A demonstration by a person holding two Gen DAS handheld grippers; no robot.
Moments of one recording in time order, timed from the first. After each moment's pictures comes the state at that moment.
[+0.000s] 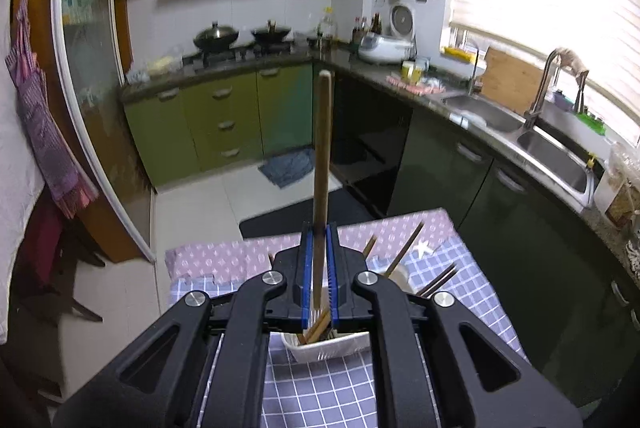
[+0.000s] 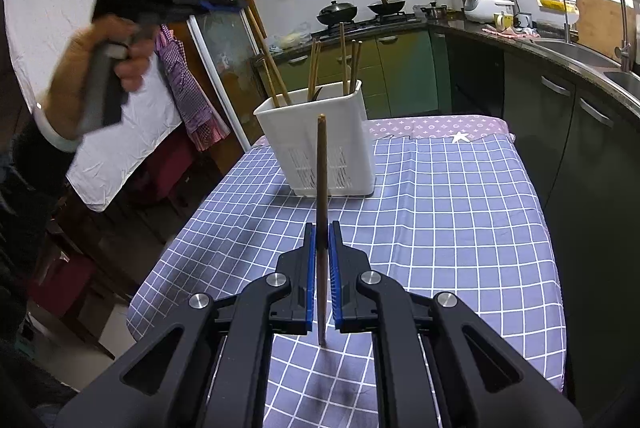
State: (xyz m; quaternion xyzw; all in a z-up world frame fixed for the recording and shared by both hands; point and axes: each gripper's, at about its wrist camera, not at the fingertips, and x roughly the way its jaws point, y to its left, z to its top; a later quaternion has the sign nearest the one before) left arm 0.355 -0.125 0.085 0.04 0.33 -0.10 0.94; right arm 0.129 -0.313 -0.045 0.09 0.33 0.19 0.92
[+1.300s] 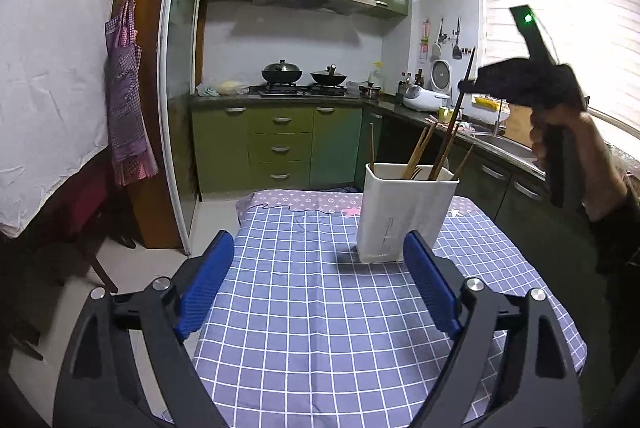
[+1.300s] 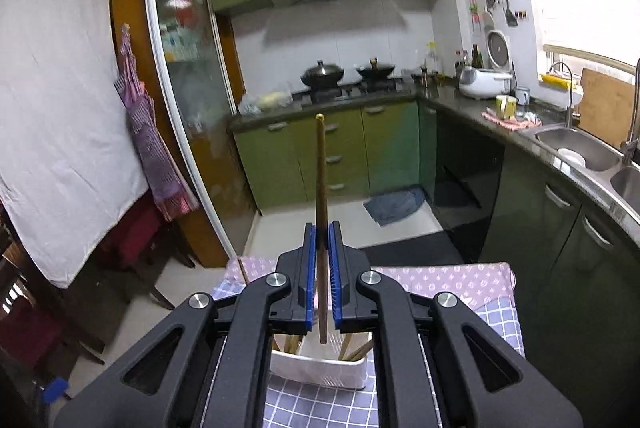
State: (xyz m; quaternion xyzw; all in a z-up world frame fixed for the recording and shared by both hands) left arm 0.110 0.003 -0.012 -0.02 0.21 -0.03 0.98; right arm 0.324 -0.246 0.089 0.06 0.25 0.13 0.96
